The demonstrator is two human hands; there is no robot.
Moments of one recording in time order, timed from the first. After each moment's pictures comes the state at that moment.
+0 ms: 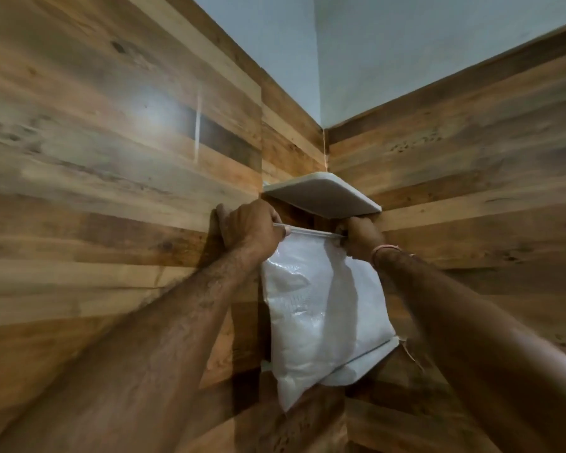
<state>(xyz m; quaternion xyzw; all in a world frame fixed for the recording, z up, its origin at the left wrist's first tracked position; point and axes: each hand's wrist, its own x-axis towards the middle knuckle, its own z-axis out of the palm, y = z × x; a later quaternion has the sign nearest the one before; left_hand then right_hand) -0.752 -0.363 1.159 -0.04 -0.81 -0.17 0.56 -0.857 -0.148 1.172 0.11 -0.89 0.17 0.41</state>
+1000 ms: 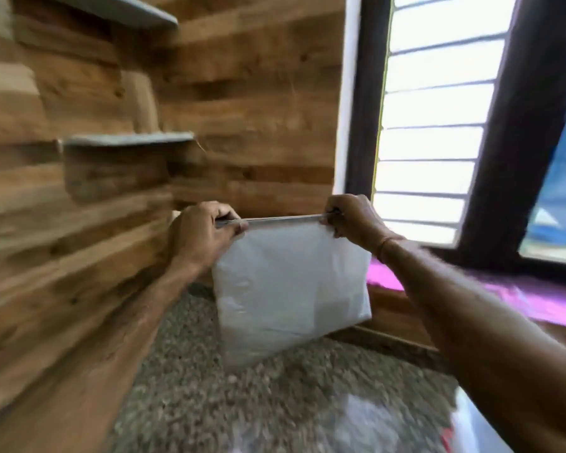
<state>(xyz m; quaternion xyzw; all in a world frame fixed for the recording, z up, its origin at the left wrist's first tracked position) -0.439 -0.033 0.847 -0.19 -0.88 -0.29 0.34 -0.435 0.251 0.854 0.01 -0.93 0.27 0.24</state>
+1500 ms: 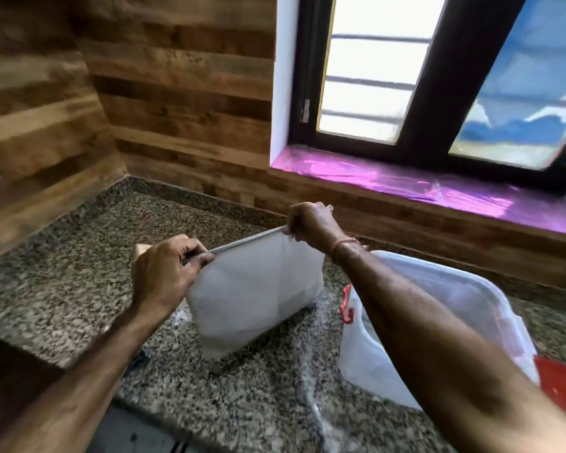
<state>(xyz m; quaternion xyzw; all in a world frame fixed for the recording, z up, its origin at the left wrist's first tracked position) -0.287 0.021 0.646 -0.14 -0.94 -0.24 0.20 -0.331 0.313 0.655 -0.02 -0.94 0.32 0.05</state>
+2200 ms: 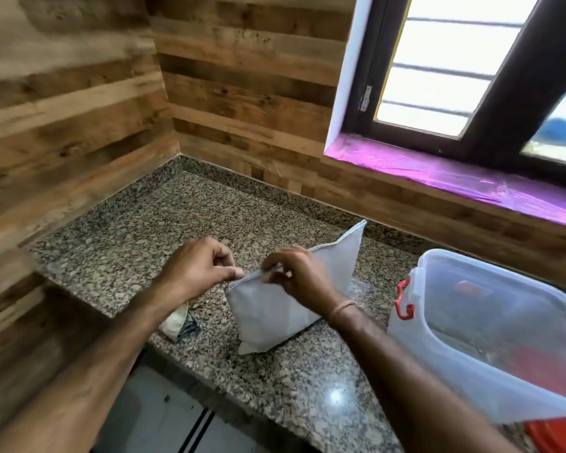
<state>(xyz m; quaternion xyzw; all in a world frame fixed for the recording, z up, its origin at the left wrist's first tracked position) -0.282 -0.056 0.643 -0.14 -0.95 -0.28 -0.05 -0.279 0.172 0.577 0.18 -0.94 0.27 0.10</state>
